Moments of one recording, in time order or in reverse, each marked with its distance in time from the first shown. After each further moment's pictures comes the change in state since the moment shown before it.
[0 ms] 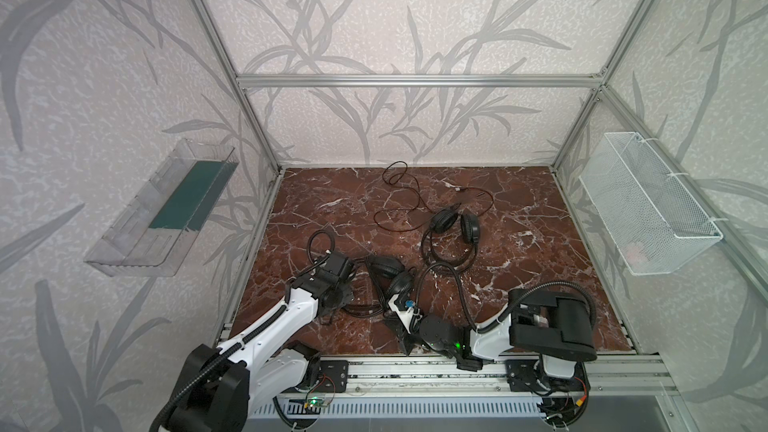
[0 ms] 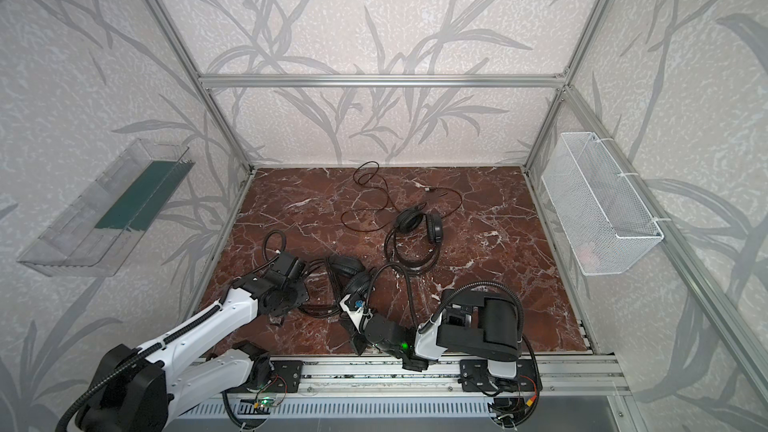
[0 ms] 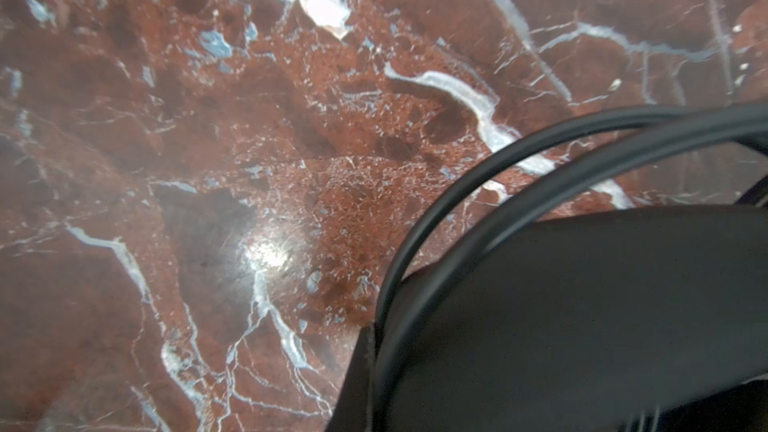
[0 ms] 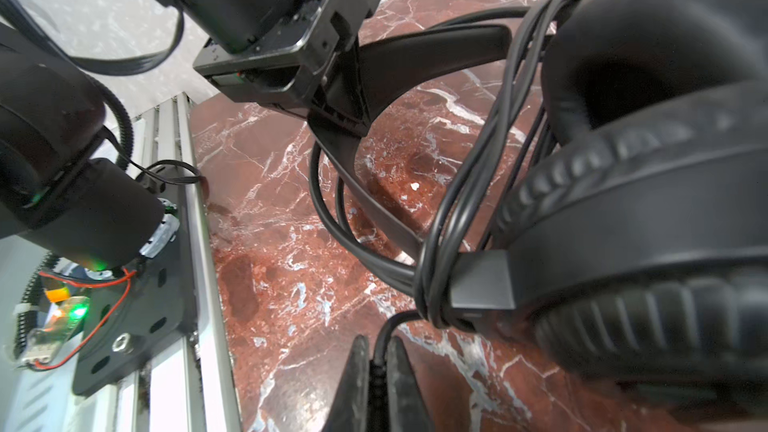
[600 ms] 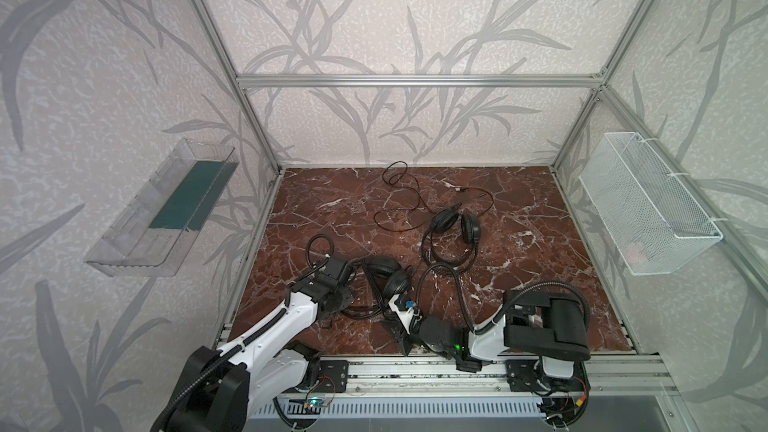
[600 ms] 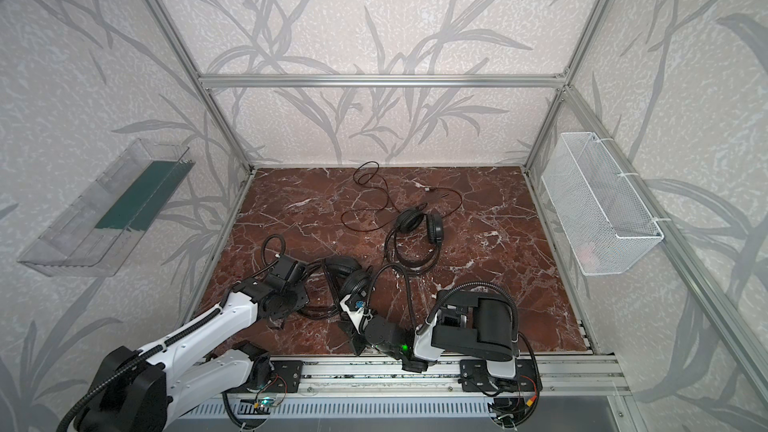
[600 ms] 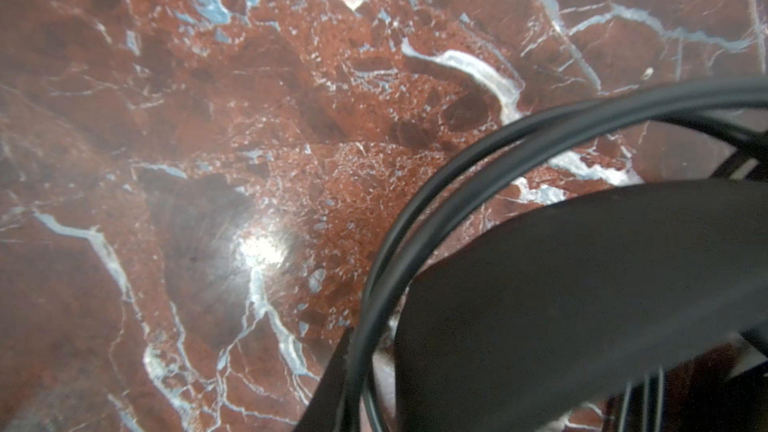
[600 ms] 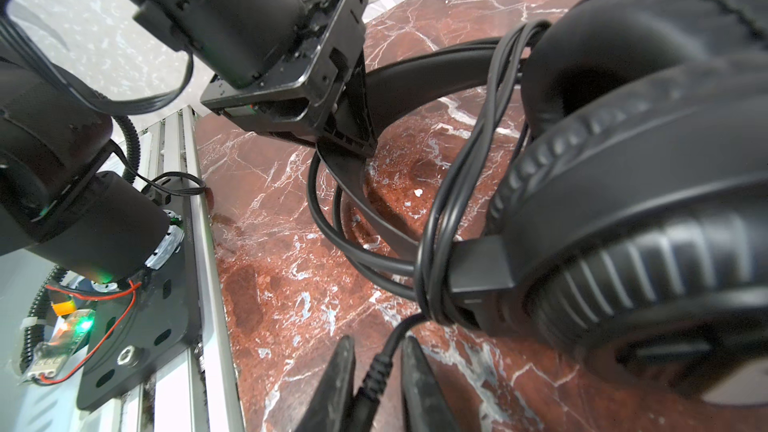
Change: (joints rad) left arm 0.001 -0.029 -0.042 0.025 0.011 -0.026; right arm 0.008 0.023 0.000 0.060 0.010 0.022
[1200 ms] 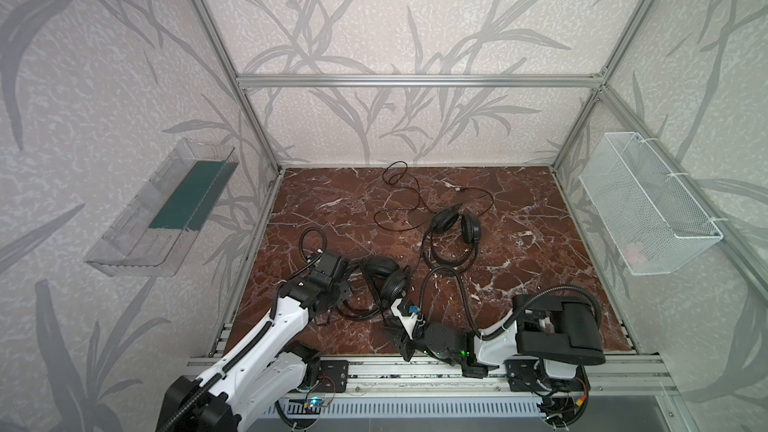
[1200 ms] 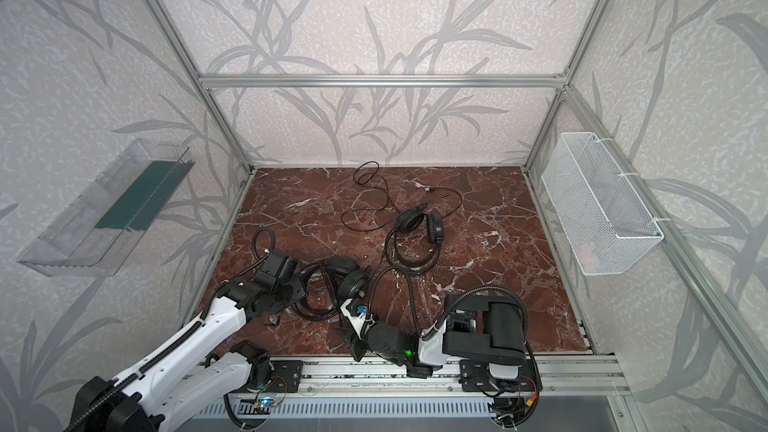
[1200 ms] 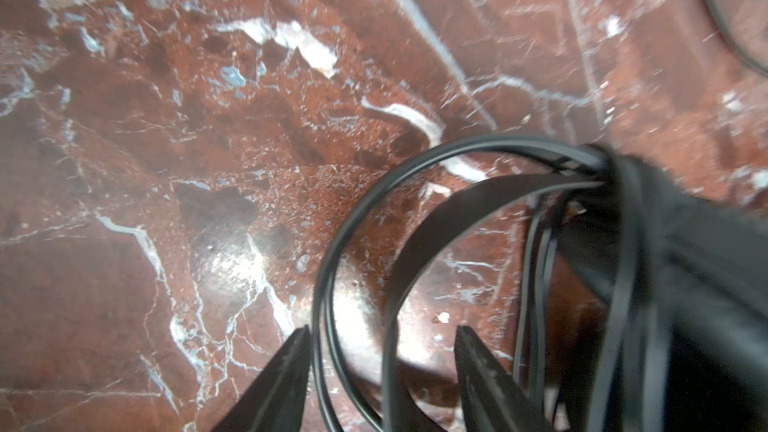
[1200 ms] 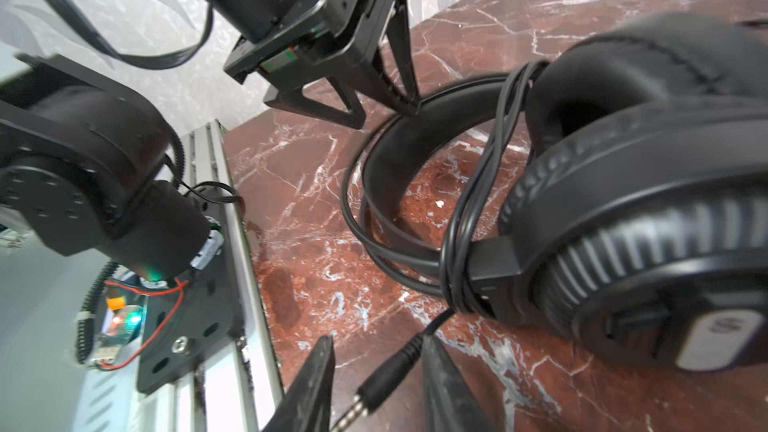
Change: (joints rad) left arm 0.005 -0.129 0.109 -0.127 0.002 0.002; right arm 0.057 -0.084 -0.040 0.003 0.042 0.000
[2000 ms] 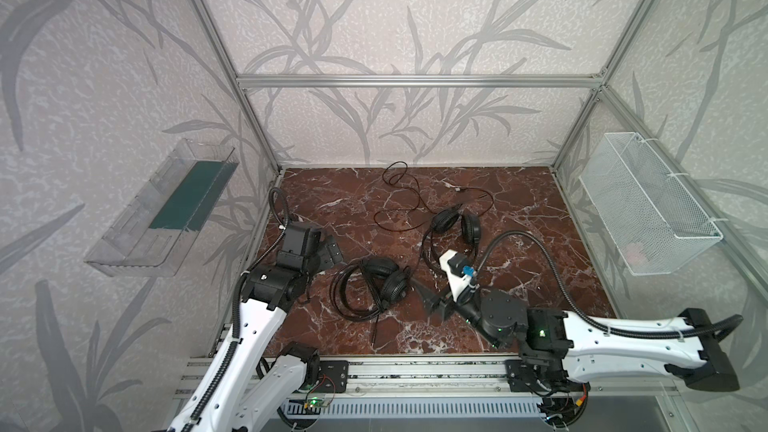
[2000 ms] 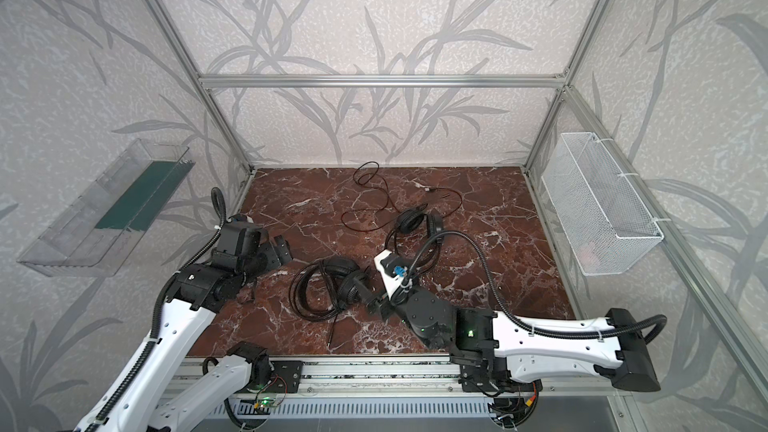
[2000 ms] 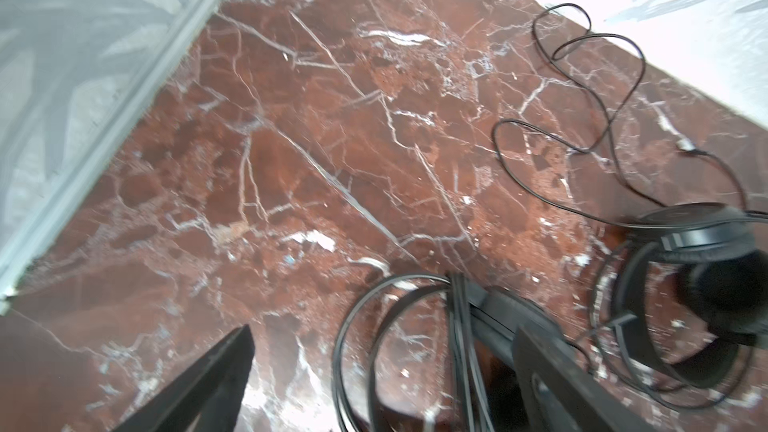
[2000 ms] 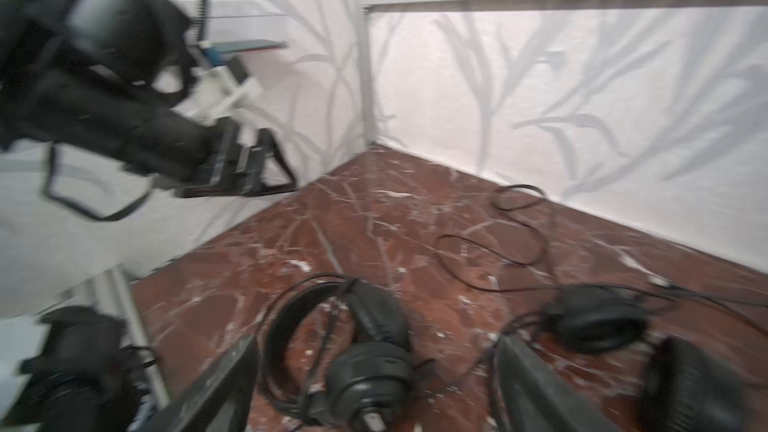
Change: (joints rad) left arm 0.139 -0.063 0.348 -0.119 -0.111 0.325; right arm -0.068 -0.858 0.275 -1.044 0.418 -0.222
